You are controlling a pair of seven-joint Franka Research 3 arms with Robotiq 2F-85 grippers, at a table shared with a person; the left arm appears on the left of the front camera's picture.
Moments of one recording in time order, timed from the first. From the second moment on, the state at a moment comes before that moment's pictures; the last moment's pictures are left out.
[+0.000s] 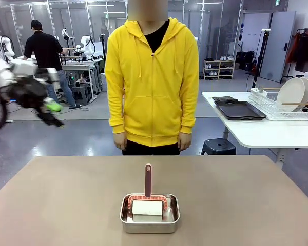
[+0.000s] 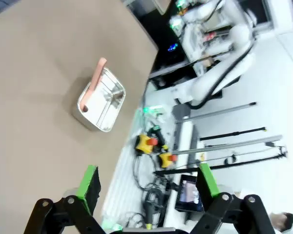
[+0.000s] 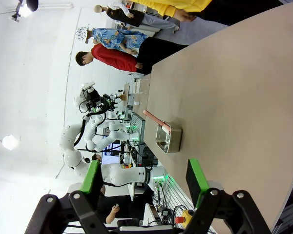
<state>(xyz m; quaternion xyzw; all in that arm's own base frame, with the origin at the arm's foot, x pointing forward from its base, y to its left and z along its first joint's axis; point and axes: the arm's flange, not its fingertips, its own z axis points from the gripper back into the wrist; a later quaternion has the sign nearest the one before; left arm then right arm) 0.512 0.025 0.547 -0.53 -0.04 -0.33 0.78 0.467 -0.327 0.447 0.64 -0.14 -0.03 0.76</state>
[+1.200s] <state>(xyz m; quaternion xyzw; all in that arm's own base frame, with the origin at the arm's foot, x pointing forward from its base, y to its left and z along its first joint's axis) 0.534 0.283 0.416 -0.69 -0.10 -0.01 0.72 0.467 -0.327 0.447 0.64 -0.14 -0.03 0.76</state>
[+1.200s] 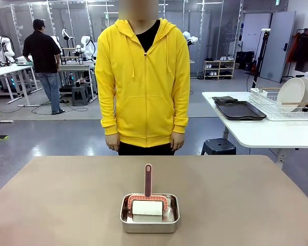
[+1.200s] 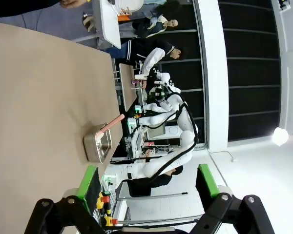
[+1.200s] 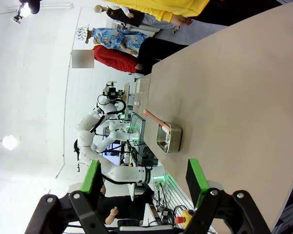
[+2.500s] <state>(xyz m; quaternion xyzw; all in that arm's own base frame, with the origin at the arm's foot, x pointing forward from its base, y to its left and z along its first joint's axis) 0.536 0.281 0.416 -0.69 -0.10 0.00 0.72 0.467 -0.327 0.447 0.64 -0.14 -0.03 0.76</state>
